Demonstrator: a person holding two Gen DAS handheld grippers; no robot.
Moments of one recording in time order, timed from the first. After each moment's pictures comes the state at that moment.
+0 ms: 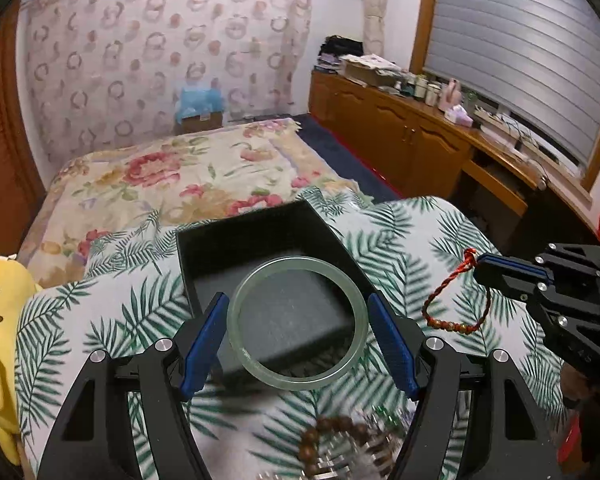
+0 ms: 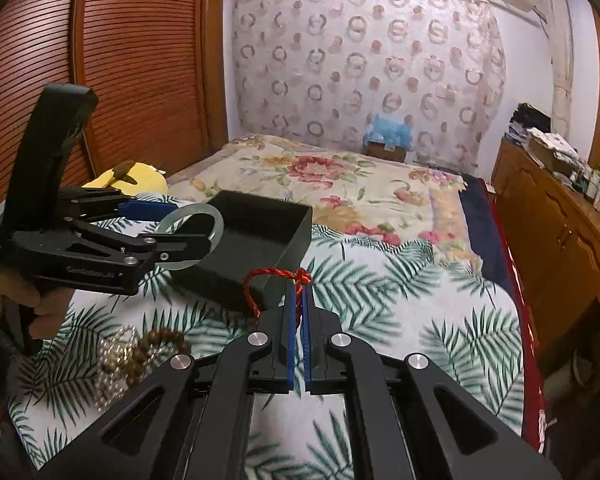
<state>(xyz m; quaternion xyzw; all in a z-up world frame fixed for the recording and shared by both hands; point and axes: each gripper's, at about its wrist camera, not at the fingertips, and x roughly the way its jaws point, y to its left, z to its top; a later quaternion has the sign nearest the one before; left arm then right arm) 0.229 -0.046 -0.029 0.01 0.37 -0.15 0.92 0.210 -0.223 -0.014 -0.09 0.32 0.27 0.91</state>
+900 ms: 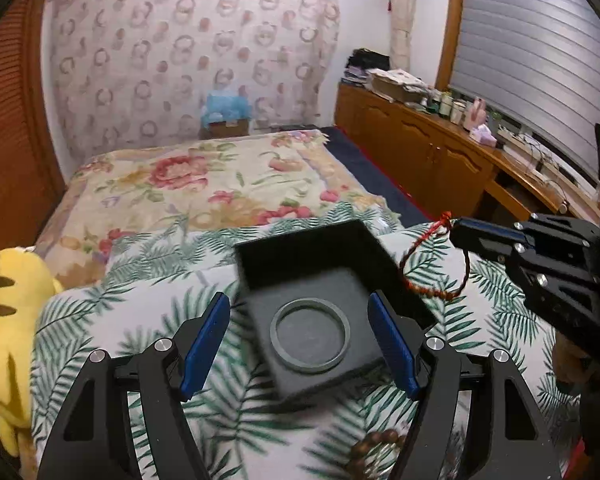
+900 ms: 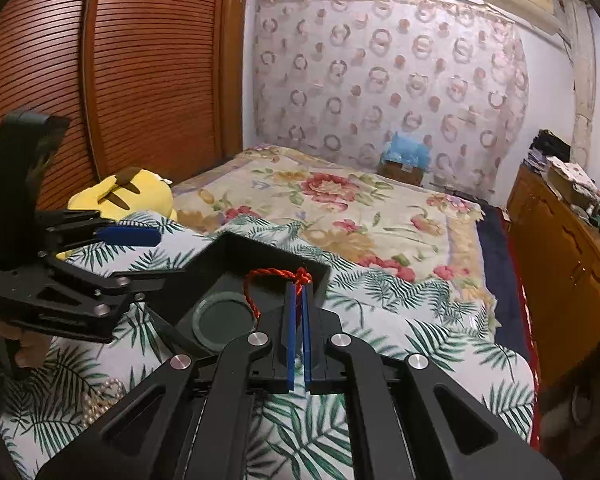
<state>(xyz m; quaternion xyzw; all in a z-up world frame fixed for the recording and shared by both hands) 0.226 -0.007 -0.025 -0.01 0.36 -0.10 0.93 0.258 -0.173 0.000 -0.11 0.29 0.30 0.90</state>
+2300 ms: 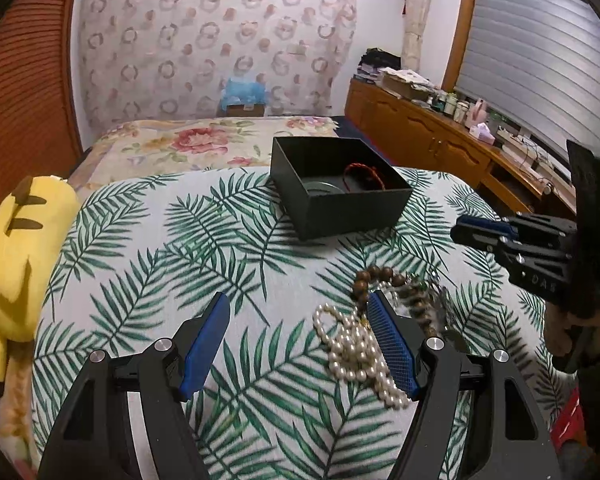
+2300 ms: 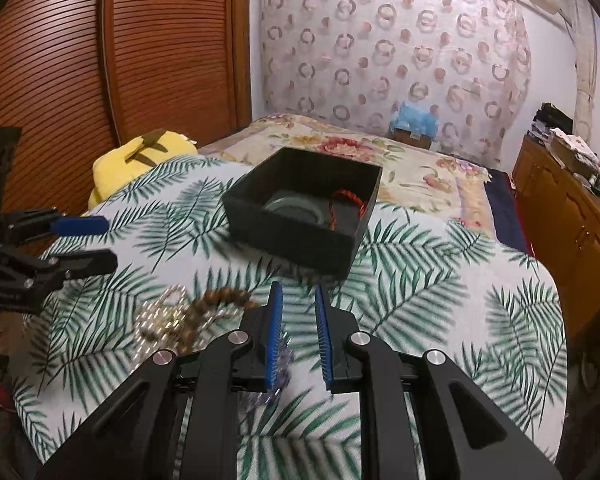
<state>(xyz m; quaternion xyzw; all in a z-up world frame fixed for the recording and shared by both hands) 0.088 0.027 -0.054 -0.04 0.37 -0.09 0.93 0.151 -0.175 -0.042 -0.11 0.34 0.29 0.89</state>
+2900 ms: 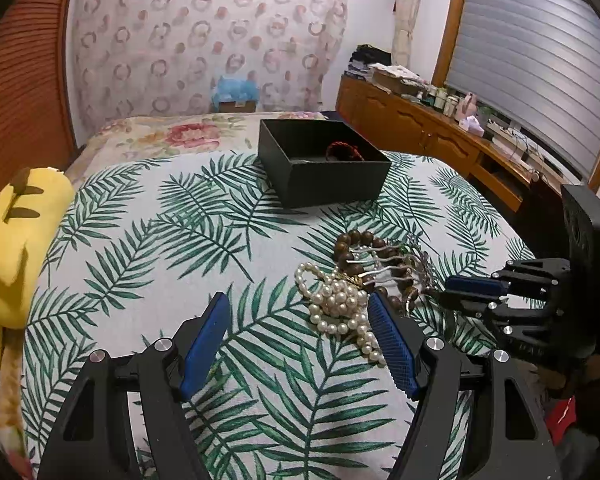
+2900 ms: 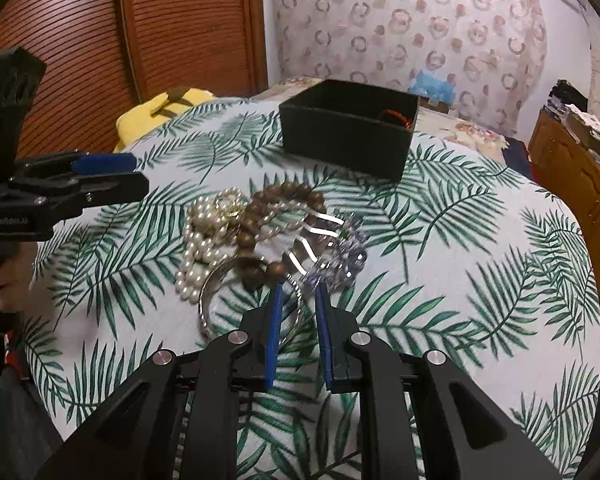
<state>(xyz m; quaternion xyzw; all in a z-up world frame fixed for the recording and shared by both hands) 0.061 0.022 -0.066 -0.04 0.37 -0.11 0.92 0.091 -0.169 -0.086 -0.12 0.40 0.31 0.86</state>
